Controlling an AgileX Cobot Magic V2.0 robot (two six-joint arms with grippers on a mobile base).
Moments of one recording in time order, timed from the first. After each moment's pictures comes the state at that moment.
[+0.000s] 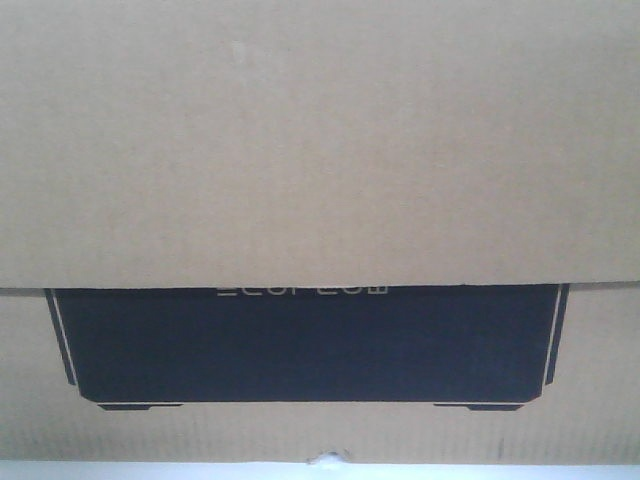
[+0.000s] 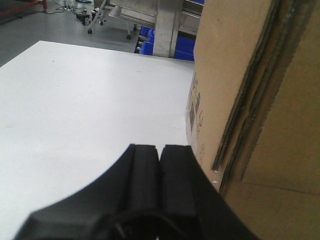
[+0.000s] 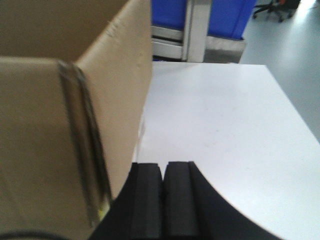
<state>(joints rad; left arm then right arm) -0.06 -0.01 0.03 -0.06 0.17 -0.05 0.01 0.07 -0.18 0.01 0.37 0.02</state>
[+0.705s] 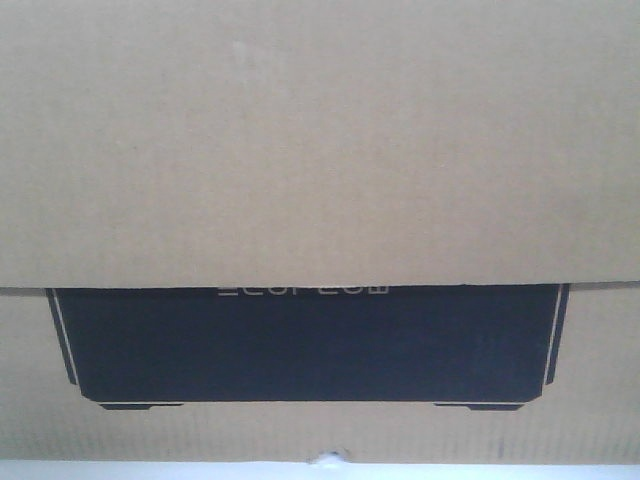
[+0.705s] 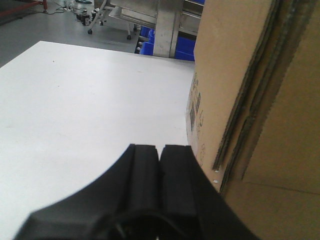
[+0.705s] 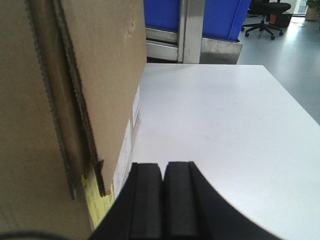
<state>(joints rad) -0.06 -0.01 0.03 -0.06 0.17 -0.05 0.01 -0.01 0.03 -0.01 0.18 0.04</state>
